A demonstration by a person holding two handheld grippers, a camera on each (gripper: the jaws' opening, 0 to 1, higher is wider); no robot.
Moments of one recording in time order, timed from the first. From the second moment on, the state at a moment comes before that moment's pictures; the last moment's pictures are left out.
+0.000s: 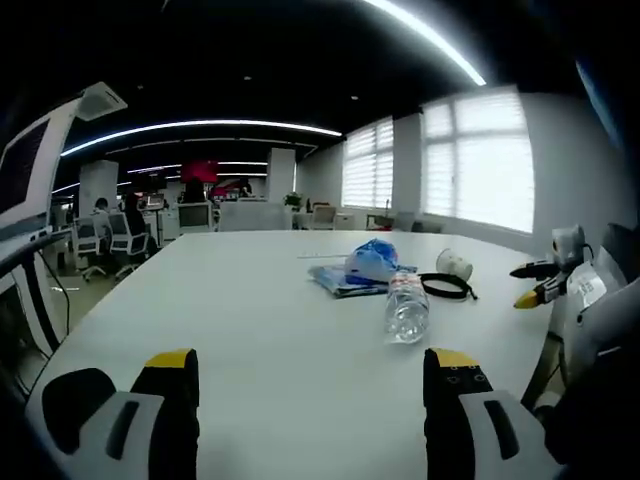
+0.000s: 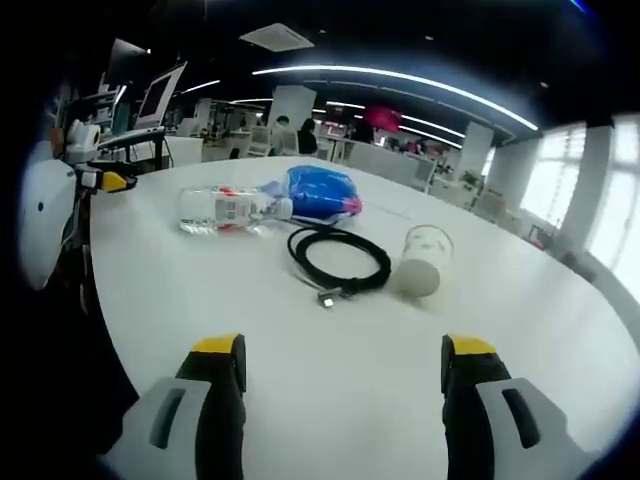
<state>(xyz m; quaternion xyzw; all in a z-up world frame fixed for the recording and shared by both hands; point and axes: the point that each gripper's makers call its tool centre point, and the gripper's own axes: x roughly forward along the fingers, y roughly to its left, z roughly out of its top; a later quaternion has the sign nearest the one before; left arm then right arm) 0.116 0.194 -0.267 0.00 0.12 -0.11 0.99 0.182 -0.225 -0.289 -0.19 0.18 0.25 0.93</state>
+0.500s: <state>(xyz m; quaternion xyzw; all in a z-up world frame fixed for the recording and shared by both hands) 0.117 0.195 -0.277 0.01 0.13 -0.11 0.99 0.182 -0.227 -0.295 -0.17 0.19 0.25 0.93</state>
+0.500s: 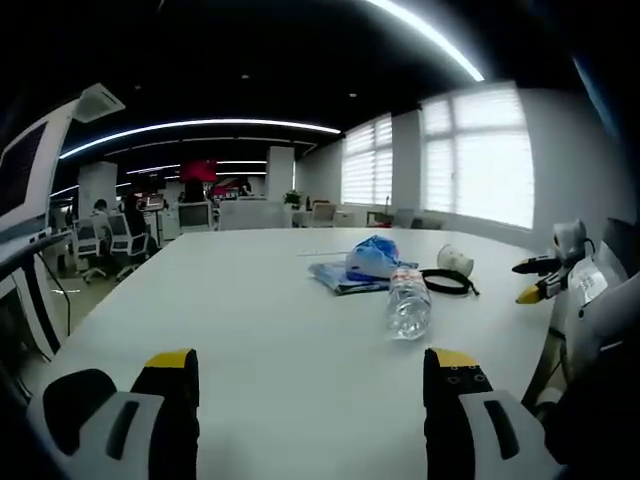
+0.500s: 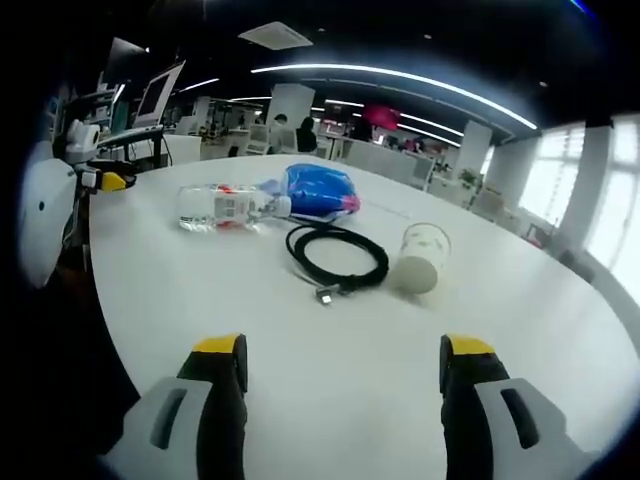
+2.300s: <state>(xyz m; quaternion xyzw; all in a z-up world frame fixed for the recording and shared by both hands) 0.114 0.183 -0.272 0.00 0.12 -0.13 0.98 0.176 -0.233 -0.303 -0.17 0.21 0.24 0.93</state>
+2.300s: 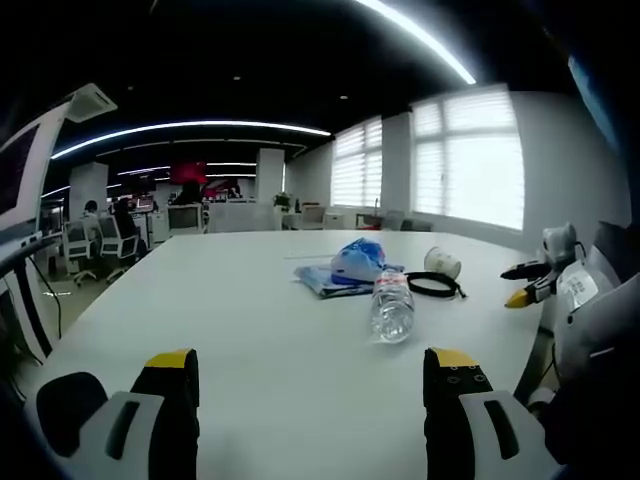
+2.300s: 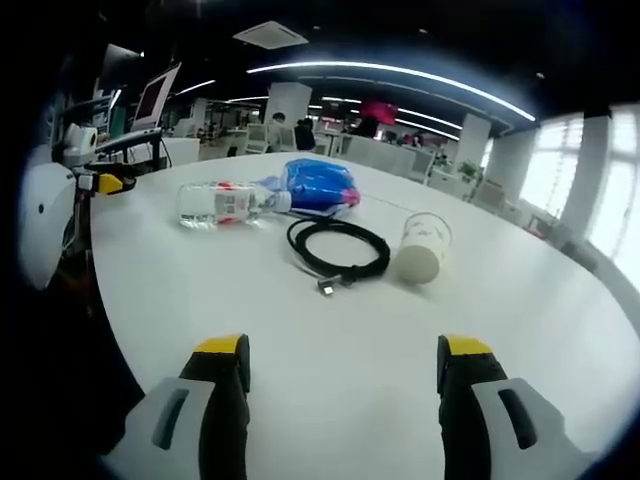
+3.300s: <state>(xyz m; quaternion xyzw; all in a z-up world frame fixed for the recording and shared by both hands) 0.124 0.161 -0.255 0.02 0.12 -0.16 0.98 0.176 -0.232 -0.299 -0.16 0.20 0.25 0.93</state>
